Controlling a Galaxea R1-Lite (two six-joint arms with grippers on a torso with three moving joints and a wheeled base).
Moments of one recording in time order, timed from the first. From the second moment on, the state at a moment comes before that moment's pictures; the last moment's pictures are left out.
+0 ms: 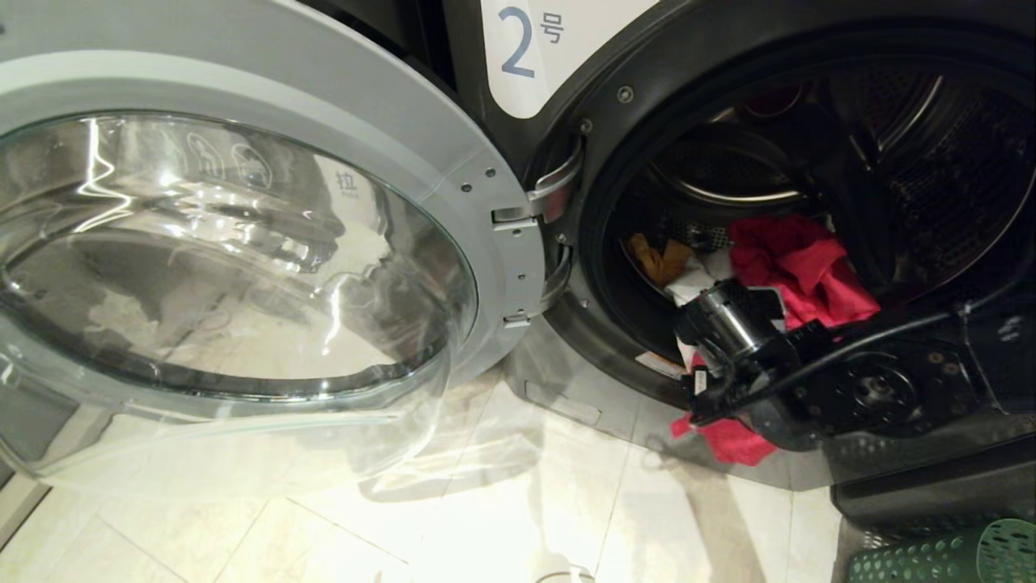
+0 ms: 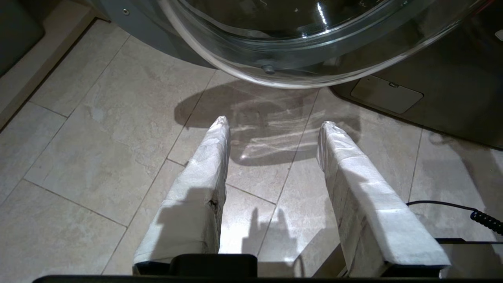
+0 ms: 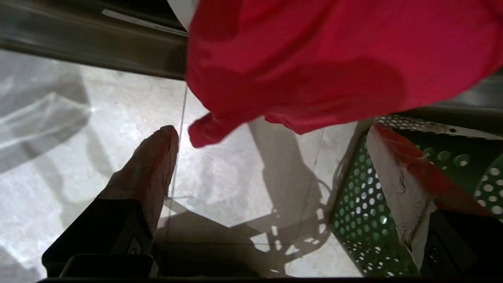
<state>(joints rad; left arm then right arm) 0.00 0.00 0.00 0.00 0.00 0.00 0.58 1.86 -1.18 0.20 -0.74 0.59</state>
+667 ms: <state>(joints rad) 0.00 0.00 0.00 0.00 0.00 0.00 0.47 2.00 -1.38 0.28 -0.75 0.67</state>
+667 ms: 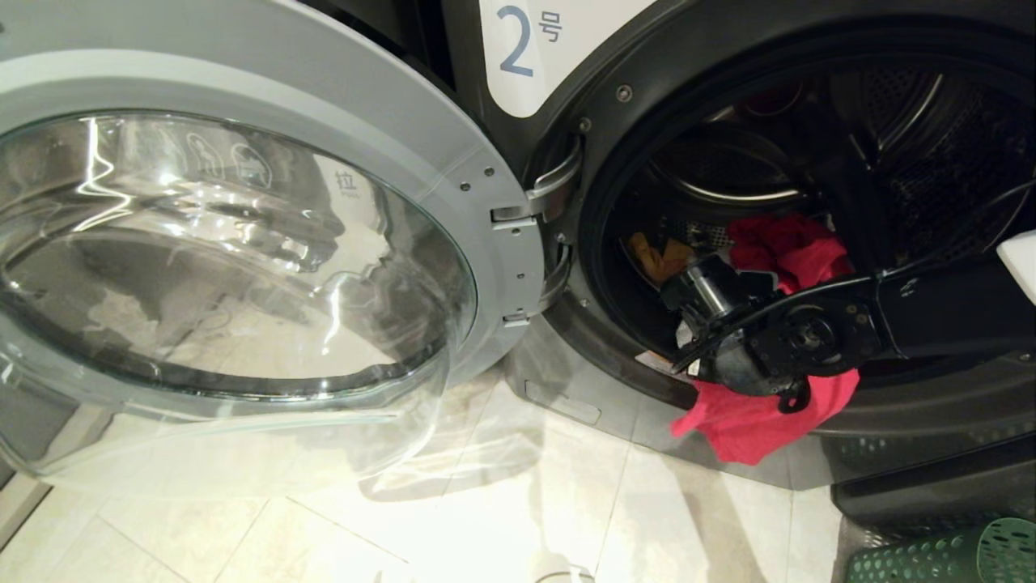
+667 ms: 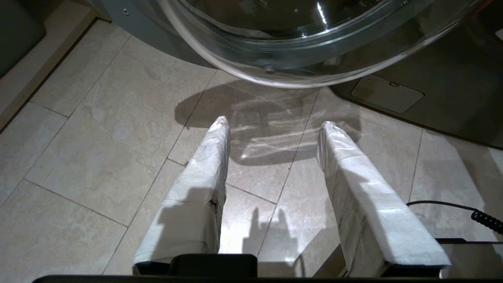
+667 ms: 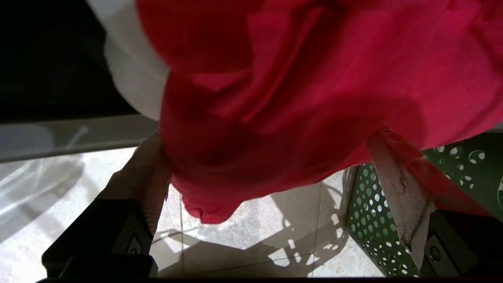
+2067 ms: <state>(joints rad) 0.00 0.00 0.00 0.00 0.00 0.00 0.39 2.08 -1.65 0.27 -0.85 0.57</state>
